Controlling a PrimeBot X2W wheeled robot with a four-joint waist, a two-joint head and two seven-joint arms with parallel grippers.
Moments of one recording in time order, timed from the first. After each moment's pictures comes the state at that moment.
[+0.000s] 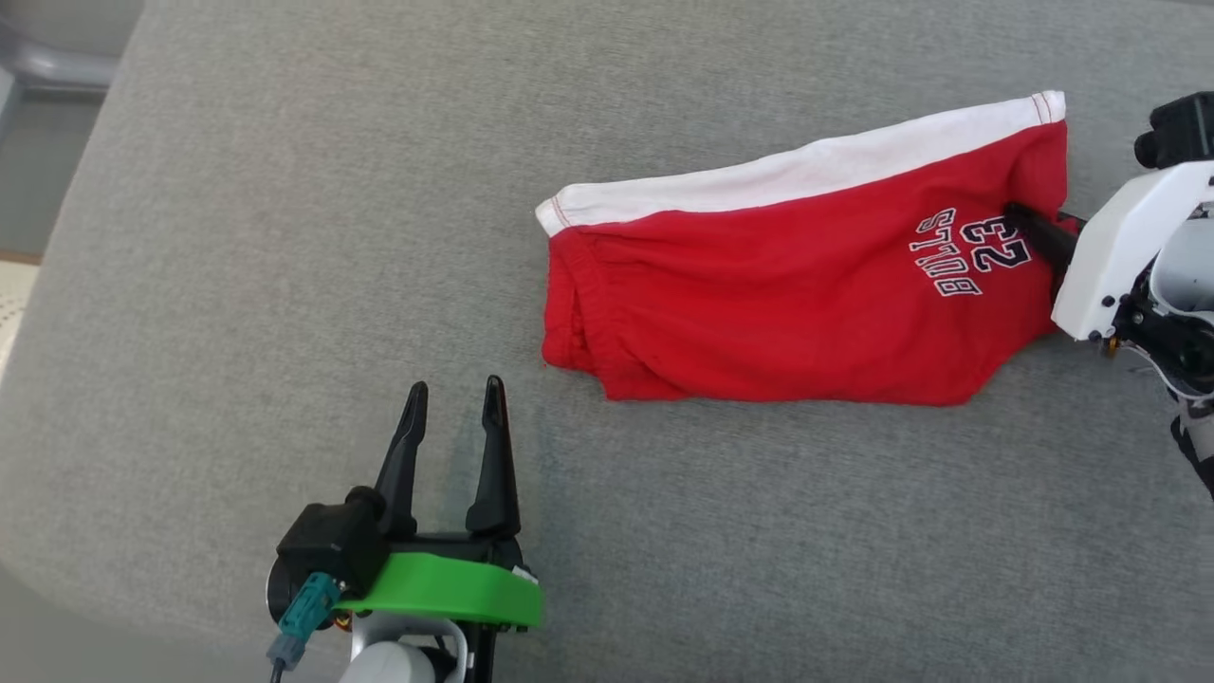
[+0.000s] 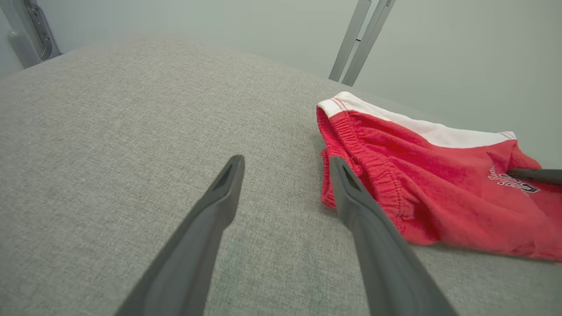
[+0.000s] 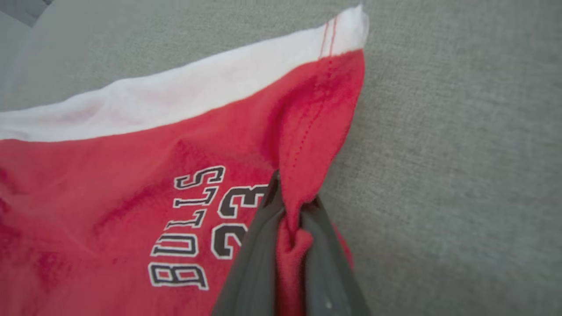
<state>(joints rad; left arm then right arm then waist) -0.10 0.05 -0.41 0.04 -0.47 0.18 -0.26 -0.63 -0.48 0.19 0.33 0.72 0.13 0.61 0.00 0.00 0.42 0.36</state>
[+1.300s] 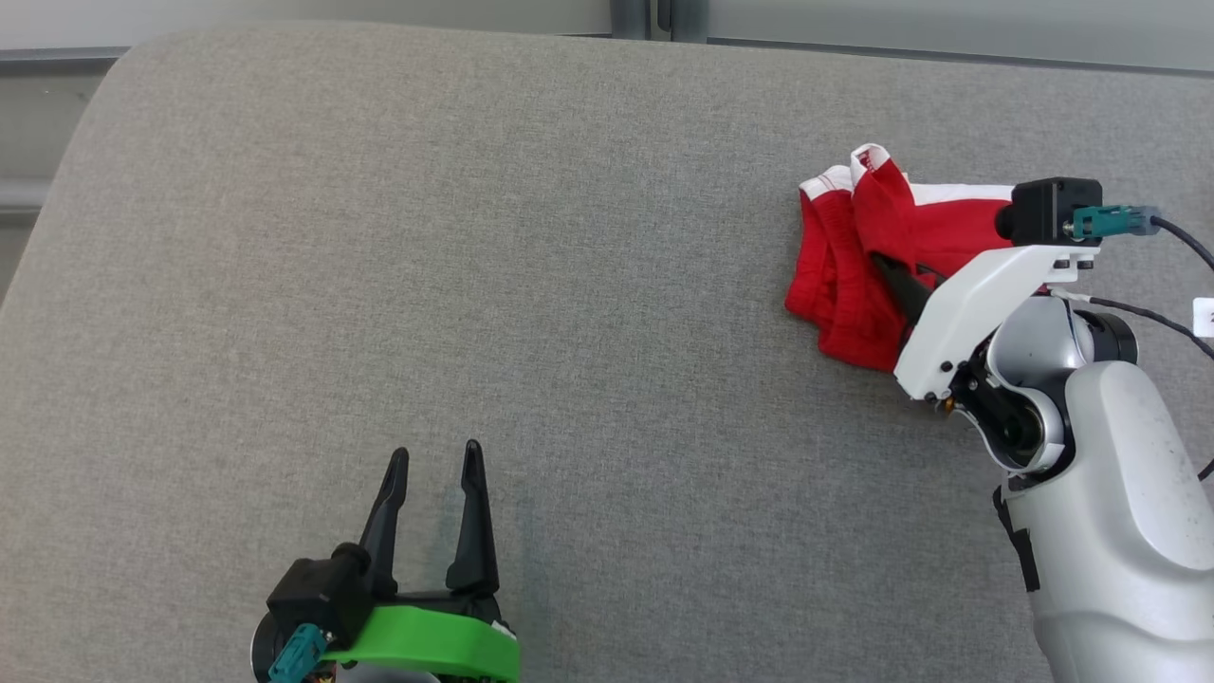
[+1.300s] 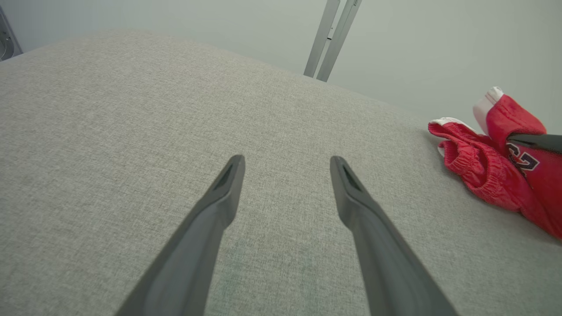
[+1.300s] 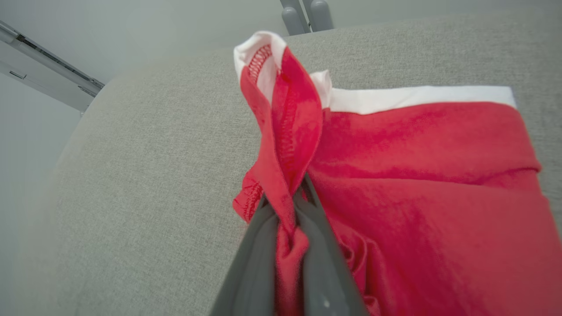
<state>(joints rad) 0.01 0.05 -0.34 0.06 -0.44 0.12 -0.26 -0.49 -0.09 0.00 0.21 0.43 0.13 0.56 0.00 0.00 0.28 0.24</state>
